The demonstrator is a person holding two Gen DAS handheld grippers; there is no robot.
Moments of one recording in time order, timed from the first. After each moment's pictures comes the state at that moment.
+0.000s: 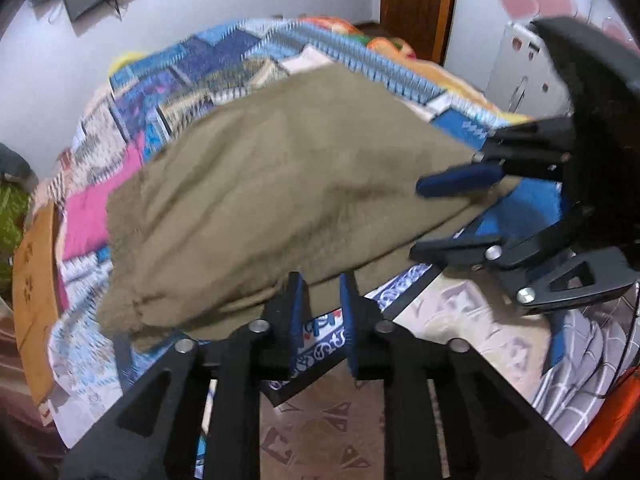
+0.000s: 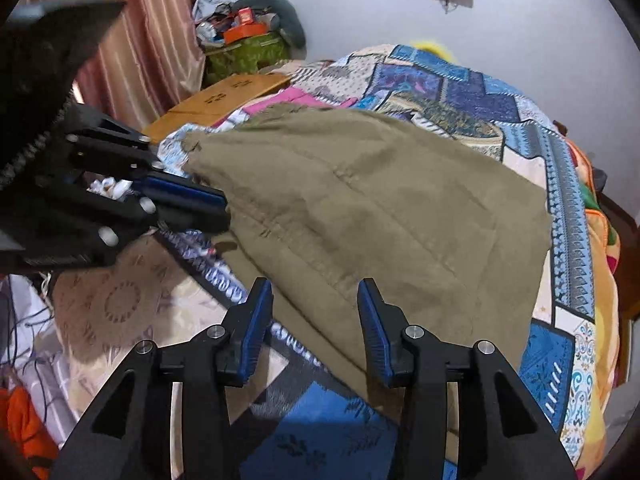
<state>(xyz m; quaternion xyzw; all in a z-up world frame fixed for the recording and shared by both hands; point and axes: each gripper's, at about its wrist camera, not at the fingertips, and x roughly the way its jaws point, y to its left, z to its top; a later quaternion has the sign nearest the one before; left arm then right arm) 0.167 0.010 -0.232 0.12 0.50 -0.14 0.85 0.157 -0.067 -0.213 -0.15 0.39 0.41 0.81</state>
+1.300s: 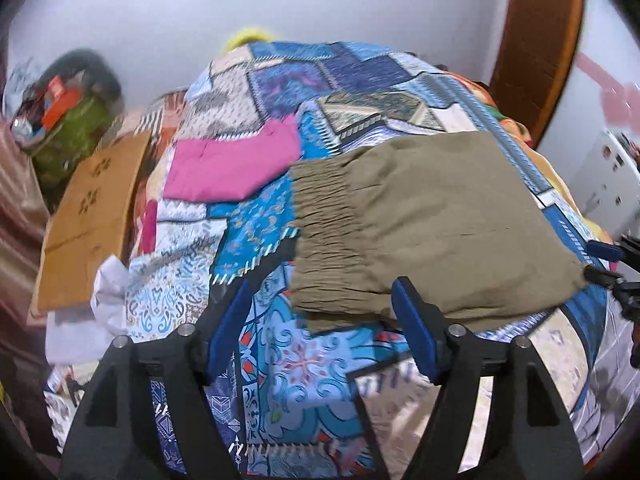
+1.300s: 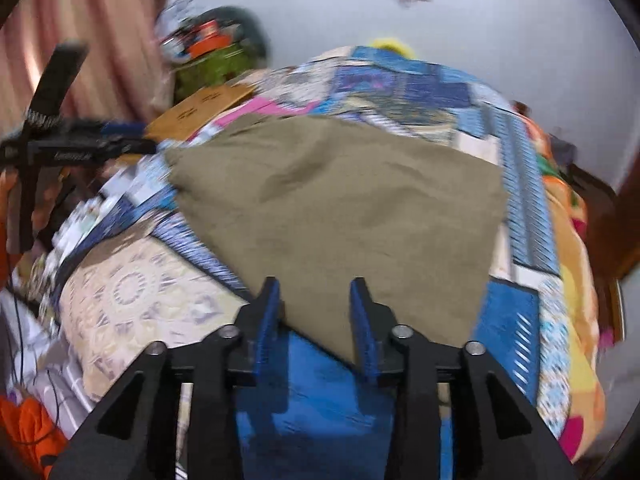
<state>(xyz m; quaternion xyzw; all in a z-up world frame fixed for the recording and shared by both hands) 0.165 0.146 -0.194 -0.01 0.46 0.03 0.89 0.156 -0.112 -0.191 -0.10 0.40 0.34 0.84</state>
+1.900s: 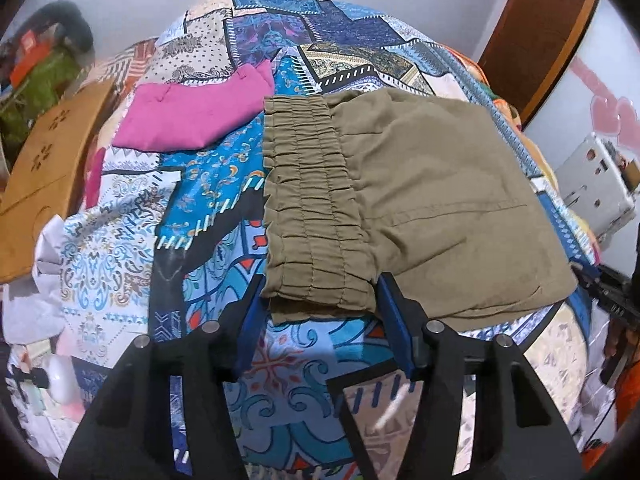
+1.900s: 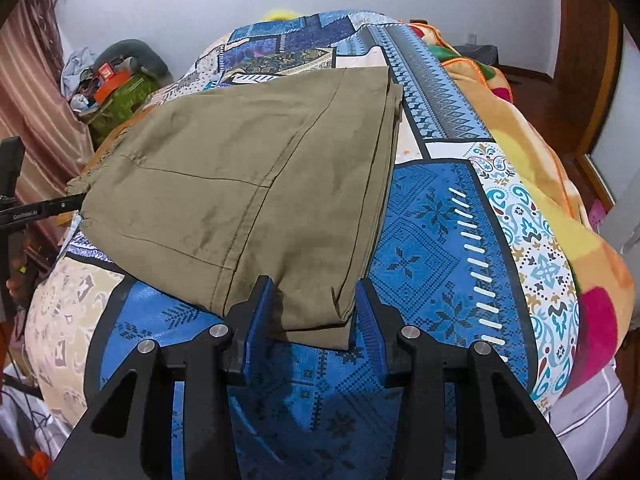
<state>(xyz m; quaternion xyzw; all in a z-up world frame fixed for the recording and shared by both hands) 0.176 0.146 -0.242 -0.05 0.50 -0.02 0.86 0.166 -0.176 -0.240 0.01 0.48 0.22 0.85</state>
